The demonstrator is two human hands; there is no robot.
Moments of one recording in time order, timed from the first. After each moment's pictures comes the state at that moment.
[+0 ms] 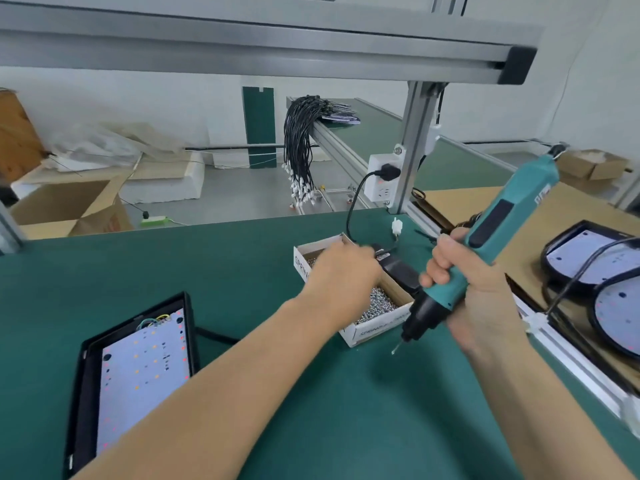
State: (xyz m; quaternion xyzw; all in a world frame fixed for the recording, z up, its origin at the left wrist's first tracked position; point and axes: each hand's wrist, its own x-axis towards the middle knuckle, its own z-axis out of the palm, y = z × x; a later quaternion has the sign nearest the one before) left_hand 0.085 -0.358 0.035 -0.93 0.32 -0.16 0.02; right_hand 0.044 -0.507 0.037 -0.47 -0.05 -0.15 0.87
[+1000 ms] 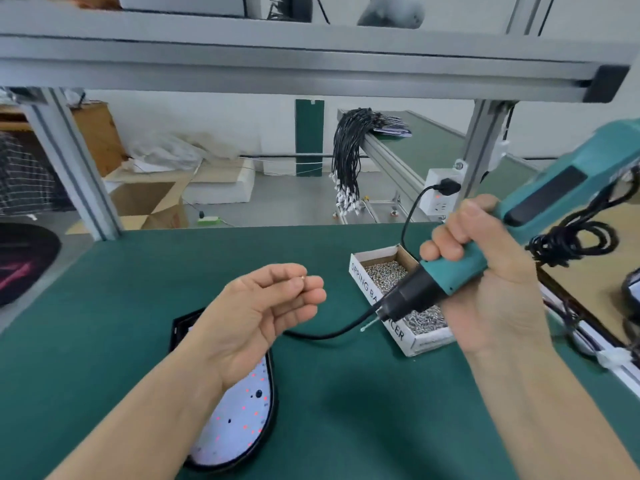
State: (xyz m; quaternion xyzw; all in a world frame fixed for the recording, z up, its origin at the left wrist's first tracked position) left_hand 0.005 -0.212 0.055 -0.50 -0.06 0.08 -0.86; right_hand 0.023 -0.416 0.090 -0.37 -0.18 -0.09 0.91
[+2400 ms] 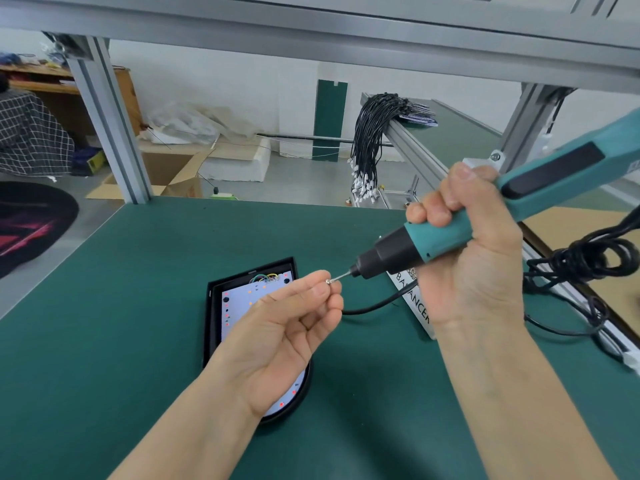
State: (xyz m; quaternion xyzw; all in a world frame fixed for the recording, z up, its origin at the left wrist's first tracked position) left_hand -0.038 -0.210 0.039 -0.35 -0.13 0.09 -0.92; right_hand 0.013 -0.352 0.096 -0.34 -0.19 -0.12 0.91
